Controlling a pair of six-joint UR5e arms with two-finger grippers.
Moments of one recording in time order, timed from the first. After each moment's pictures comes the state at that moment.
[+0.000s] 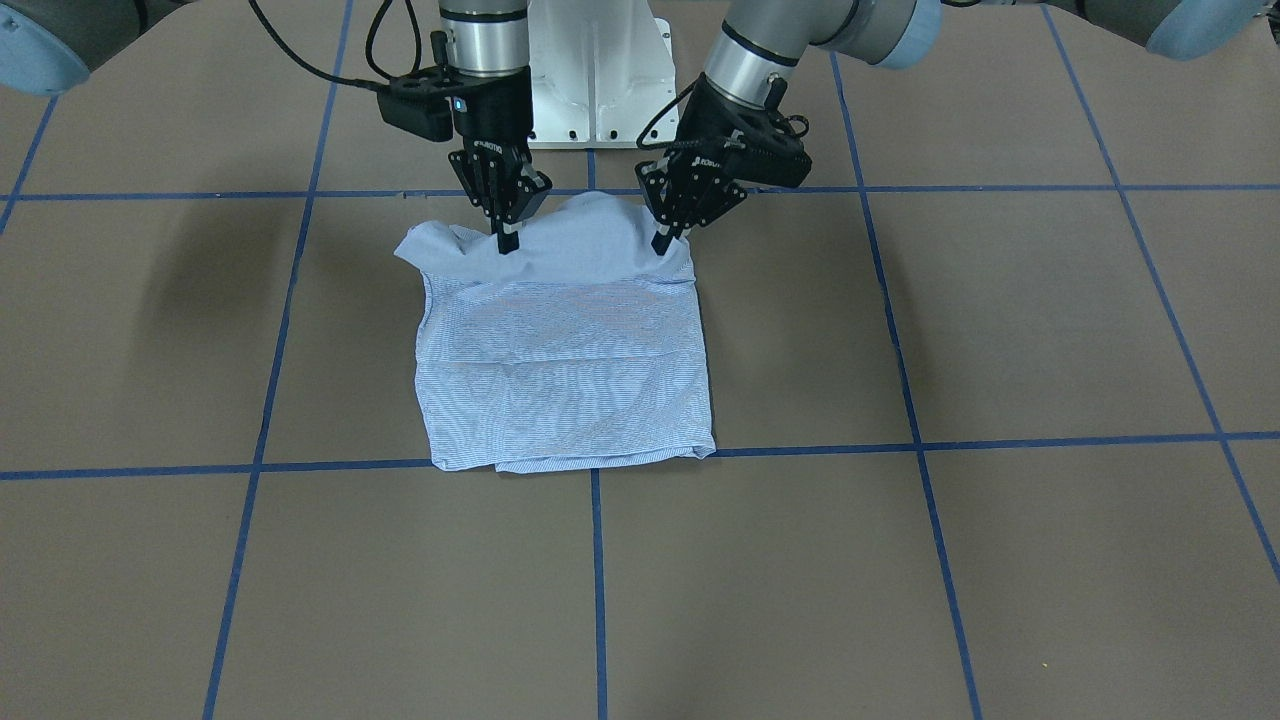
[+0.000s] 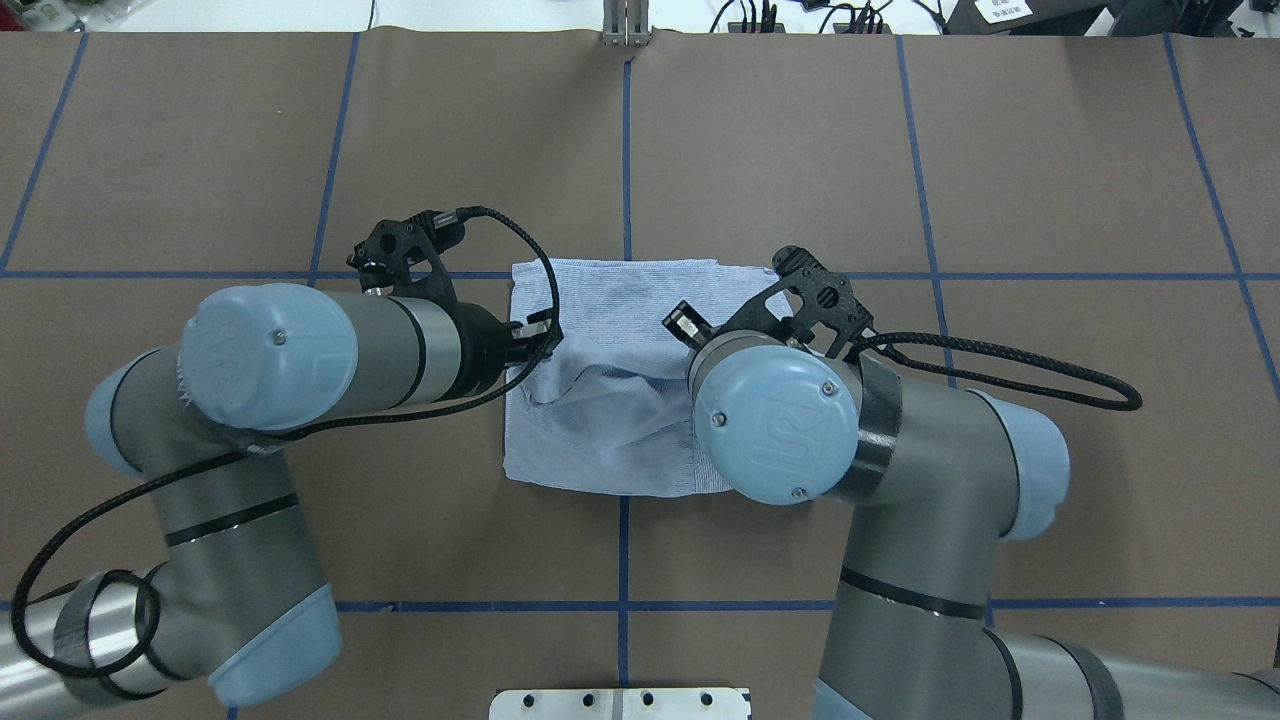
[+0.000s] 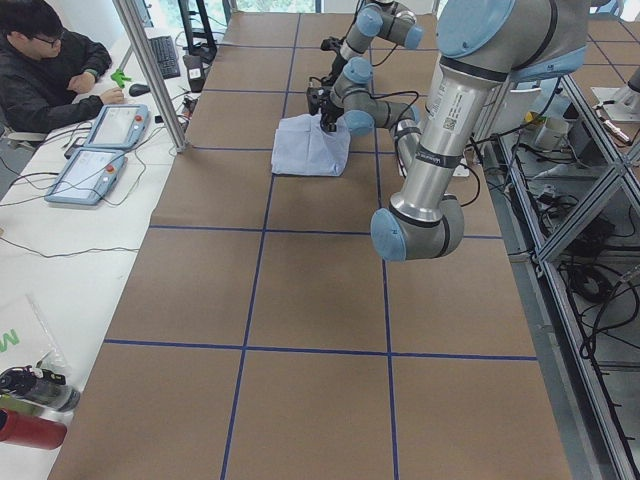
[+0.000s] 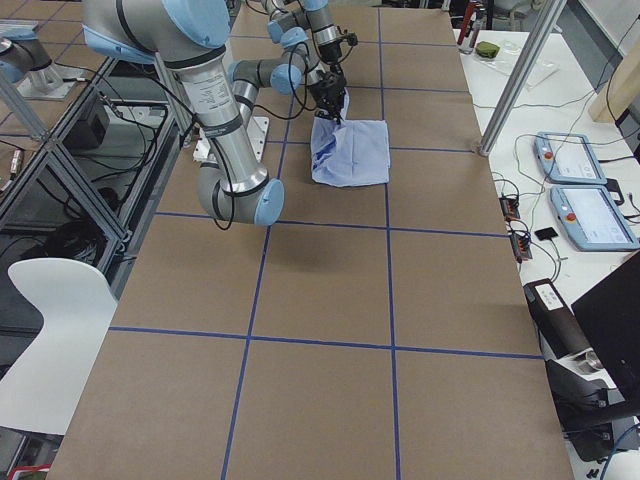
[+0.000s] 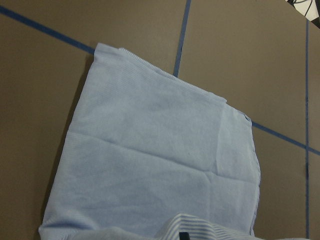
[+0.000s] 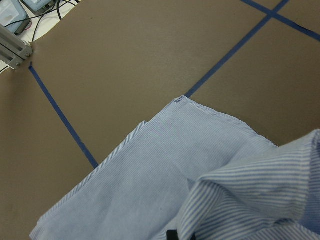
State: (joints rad) left arm -0.50 -2.09 -1.90 -1.91 -1.63 -1.58; right arm 0.38 -0.95 1.96 -1.74 1.33 2.06
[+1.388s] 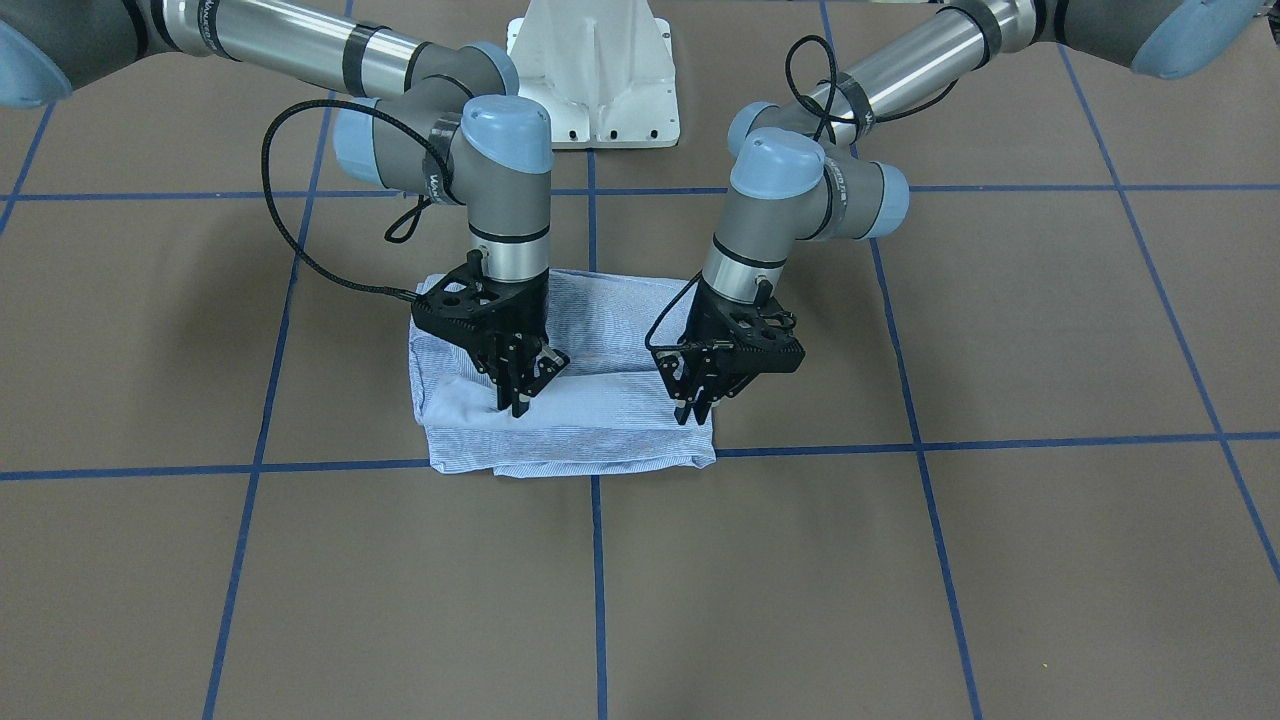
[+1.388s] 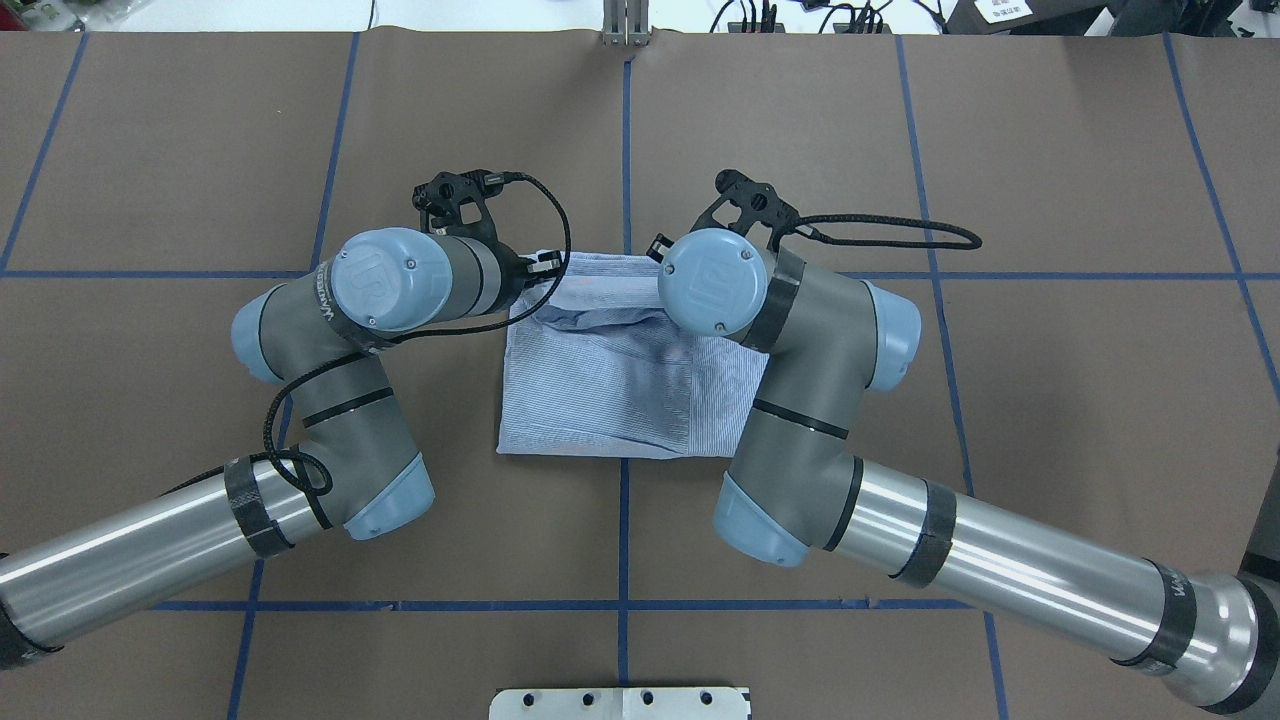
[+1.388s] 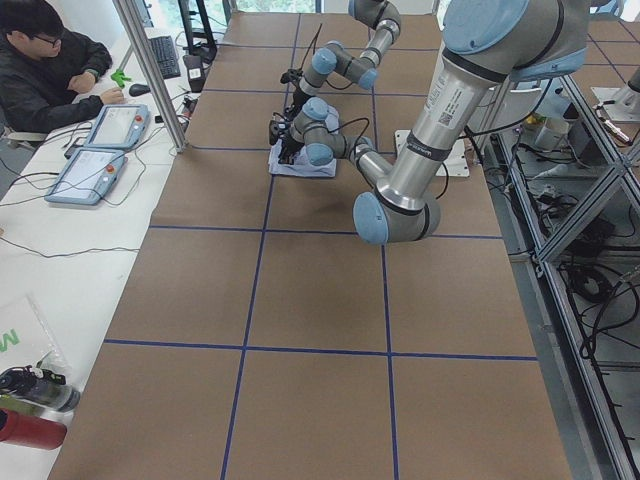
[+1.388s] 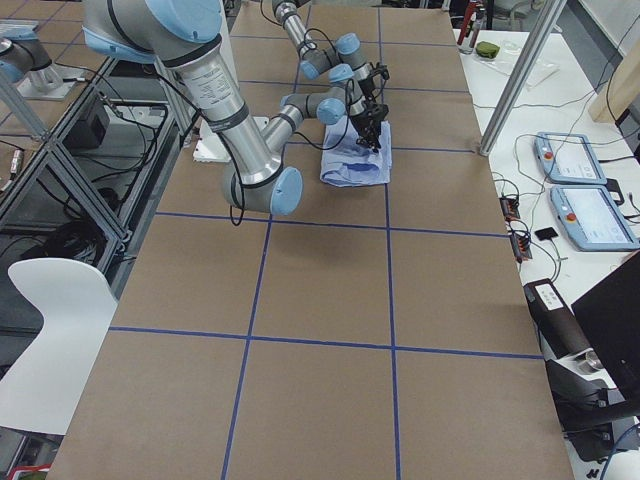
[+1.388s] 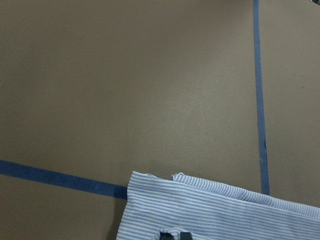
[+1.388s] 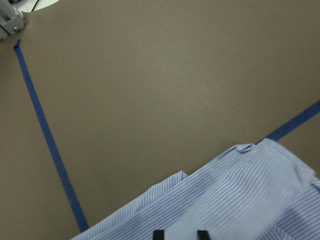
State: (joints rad) left arm -0.58 -2.21 -1.44 -2.18 -1.59 -1.36; right arm 0.53 -0.83 1.52 -1.45 1.46 1.77
